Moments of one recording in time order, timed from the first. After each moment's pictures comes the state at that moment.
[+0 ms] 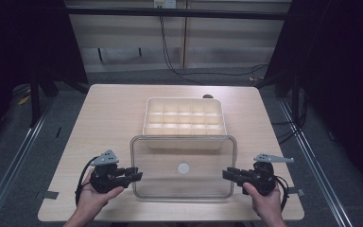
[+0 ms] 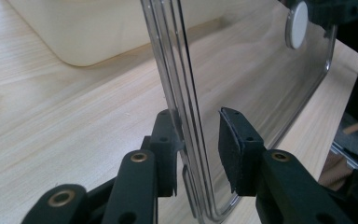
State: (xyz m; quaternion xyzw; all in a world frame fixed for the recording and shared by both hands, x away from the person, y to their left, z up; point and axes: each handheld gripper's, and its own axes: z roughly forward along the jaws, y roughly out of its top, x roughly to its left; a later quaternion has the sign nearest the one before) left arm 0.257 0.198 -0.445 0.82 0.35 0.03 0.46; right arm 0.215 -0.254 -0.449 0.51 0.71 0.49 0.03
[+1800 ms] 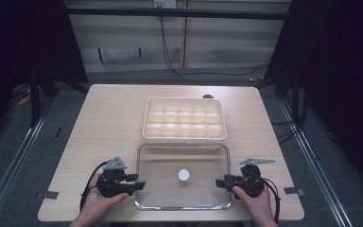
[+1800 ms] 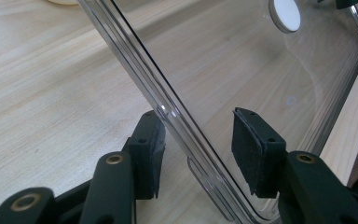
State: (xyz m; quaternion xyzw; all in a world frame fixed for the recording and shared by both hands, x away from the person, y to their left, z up) left arm 0.263 0.189 -0.480 0.85 0.35 0.00 0.40; right arm 0.229 -0.241 -0.491 0.54 0.74 0.41 0.01
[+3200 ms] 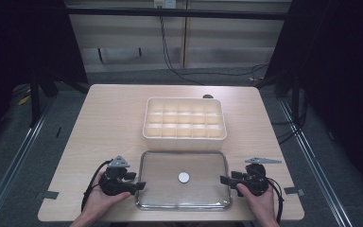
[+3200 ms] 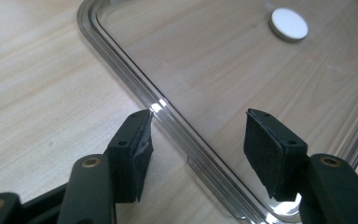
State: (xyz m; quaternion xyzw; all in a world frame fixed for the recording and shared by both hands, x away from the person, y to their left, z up) left arm 0.270 0.186 -0.487 0.85 0.37 0.02 0.37; right arm 0.229 -0.253 -0.490 0.56 0.72 0.41 0.04
